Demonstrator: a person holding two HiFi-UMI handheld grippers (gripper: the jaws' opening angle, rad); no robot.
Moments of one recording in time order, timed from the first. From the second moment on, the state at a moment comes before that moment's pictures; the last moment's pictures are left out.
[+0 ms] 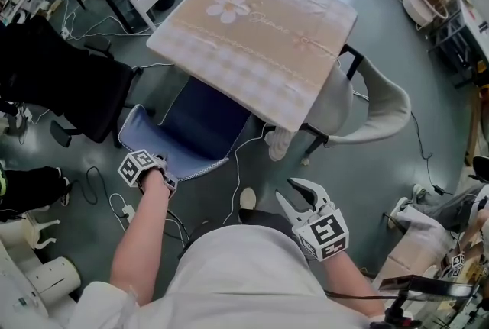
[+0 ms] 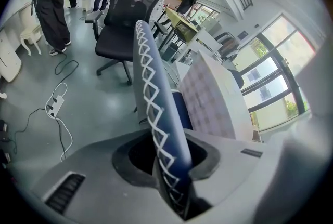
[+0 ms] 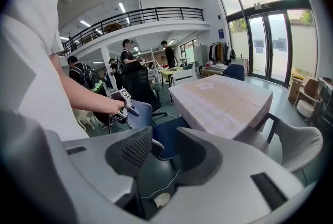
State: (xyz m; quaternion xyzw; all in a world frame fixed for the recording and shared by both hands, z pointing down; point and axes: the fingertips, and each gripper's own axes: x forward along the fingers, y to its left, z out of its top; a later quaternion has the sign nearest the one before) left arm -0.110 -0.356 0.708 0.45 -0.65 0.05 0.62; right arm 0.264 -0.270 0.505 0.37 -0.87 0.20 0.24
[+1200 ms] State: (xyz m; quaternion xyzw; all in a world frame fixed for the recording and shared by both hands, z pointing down) left arm -0.163 -0.255 0.558 0.66 -0.57 0.03 0.49; right arm 0.125 -0.174 0.472 0.35 -0.90 0.13 0.24
